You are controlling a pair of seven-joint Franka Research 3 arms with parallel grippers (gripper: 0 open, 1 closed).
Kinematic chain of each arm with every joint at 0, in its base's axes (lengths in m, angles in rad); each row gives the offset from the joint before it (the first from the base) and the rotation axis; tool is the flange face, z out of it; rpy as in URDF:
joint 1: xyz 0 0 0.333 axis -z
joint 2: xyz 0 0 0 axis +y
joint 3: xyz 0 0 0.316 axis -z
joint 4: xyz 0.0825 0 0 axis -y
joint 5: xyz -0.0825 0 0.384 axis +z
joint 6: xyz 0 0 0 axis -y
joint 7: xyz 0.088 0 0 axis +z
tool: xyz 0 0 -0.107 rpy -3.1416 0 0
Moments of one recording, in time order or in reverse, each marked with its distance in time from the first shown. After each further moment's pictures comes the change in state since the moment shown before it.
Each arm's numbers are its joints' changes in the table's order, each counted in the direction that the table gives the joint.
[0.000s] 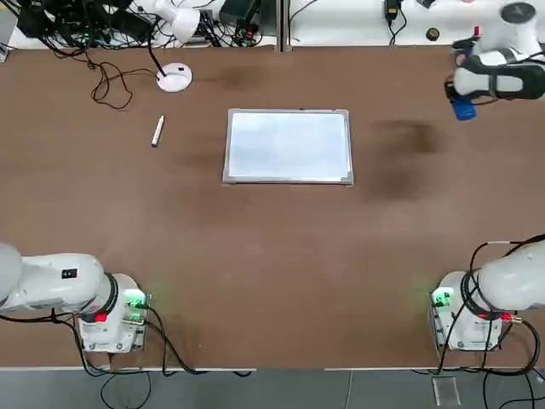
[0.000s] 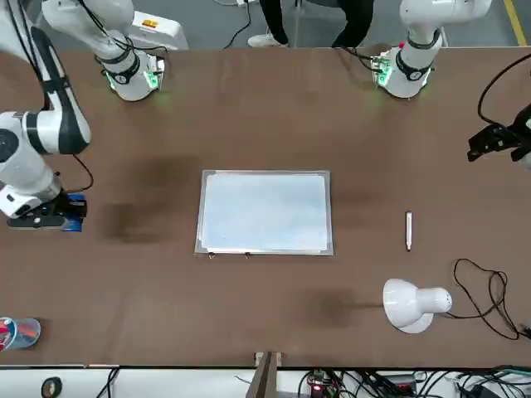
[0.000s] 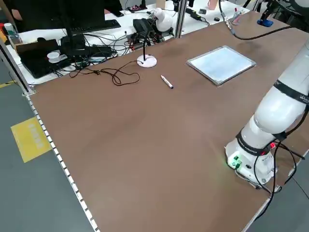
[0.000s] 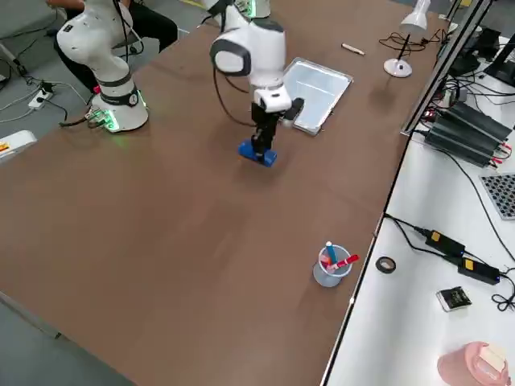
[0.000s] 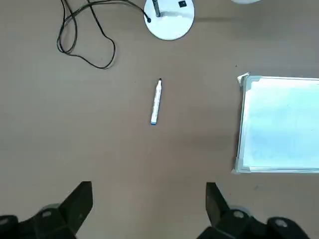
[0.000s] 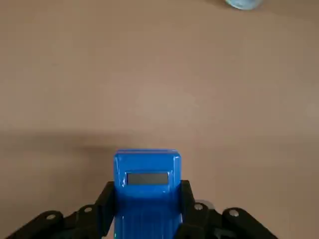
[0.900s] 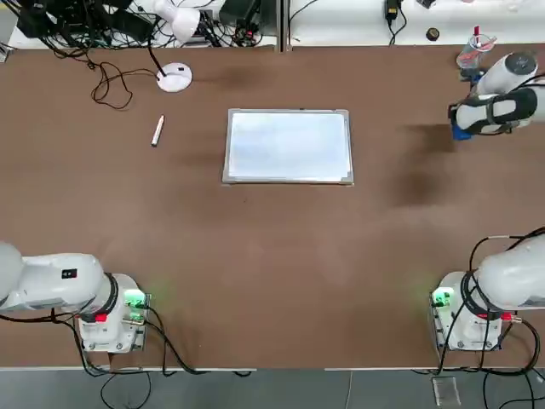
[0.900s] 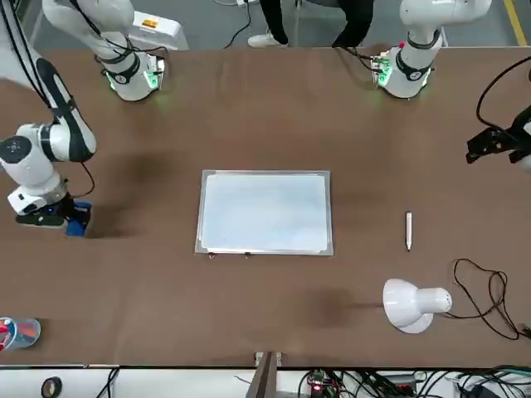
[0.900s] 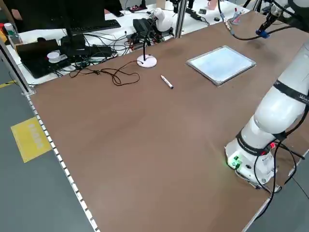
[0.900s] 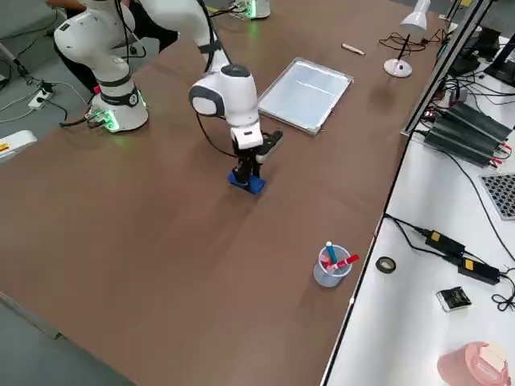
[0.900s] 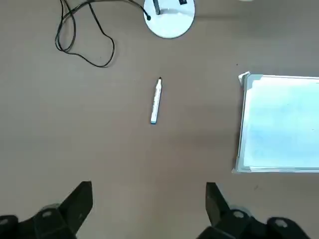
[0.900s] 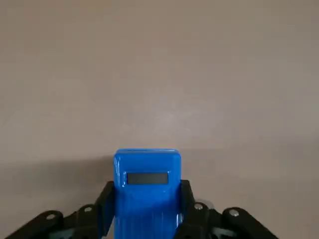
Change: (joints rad) left arm 0.000 0.010 0.000 0.000 0.000 0.001 0.000; right arm 0.071 0.156 -0.006 -0.122 0.002 0.371 -0.062
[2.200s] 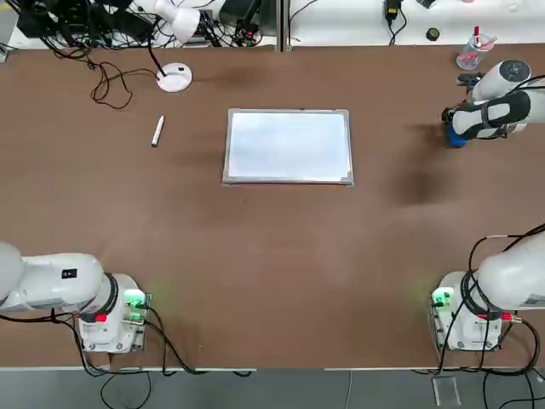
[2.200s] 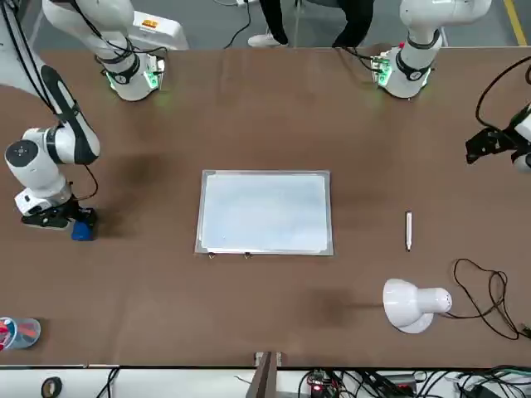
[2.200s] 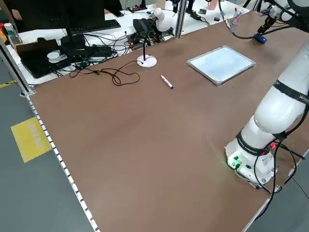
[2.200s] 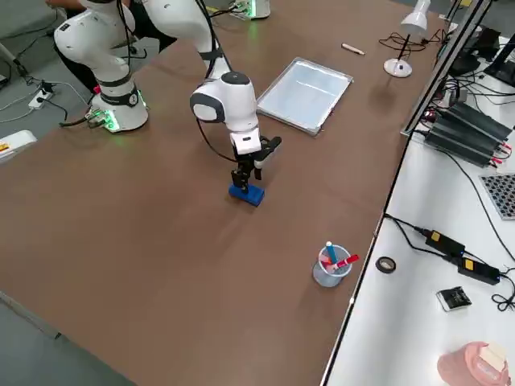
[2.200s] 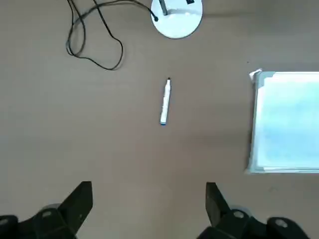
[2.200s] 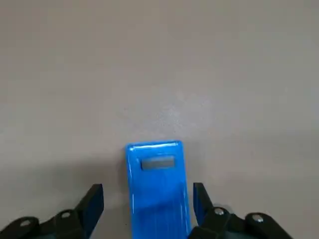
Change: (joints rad) left arm 0.000 0.000 0.048 -0.002 0.088 0.001 0.000; right arm 0.001 0.026 -0.003 0.000 0.000 0.027 -0.052
